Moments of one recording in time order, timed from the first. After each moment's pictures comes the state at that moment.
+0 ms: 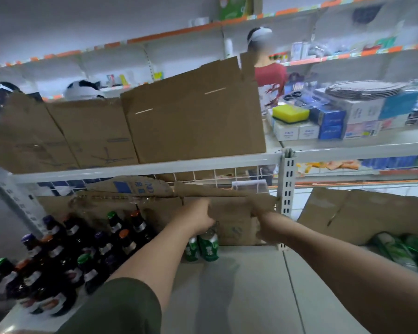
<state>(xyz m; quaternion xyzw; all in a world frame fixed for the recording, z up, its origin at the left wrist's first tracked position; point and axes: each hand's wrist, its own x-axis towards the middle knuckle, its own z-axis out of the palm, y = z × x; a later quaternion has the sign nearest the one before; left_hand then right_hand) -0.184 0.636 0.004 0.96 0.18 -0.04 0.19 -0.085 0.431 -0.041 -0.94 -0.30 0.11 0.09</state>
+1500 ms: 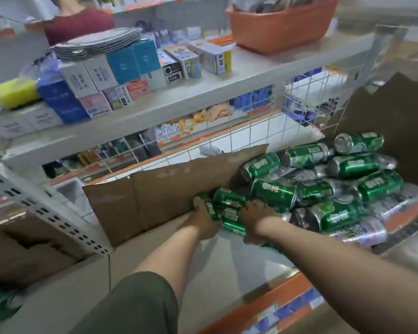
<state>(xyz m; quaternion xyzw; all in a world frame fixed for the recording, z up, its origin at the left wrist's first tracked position) 0.030 0.161 -0.154 0.94 0.10 -0.23 0.23 0.022 -0.006 -0.151 -0.97 -0.13 0.22 -0.06</state>
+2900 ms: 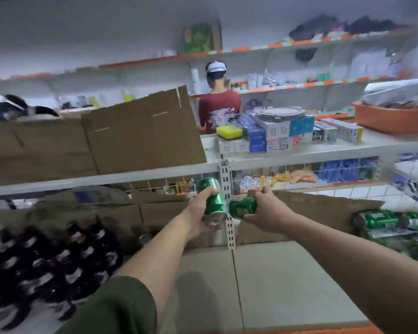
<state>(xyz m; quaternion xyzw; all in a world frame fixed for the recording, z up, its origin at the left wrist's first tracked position) -0.188 0.460 0.042 0.63 0.19 0.00 0.76 -0.122 0.268 0.038 -0.95 -0.24 -0.01 0.21</state>
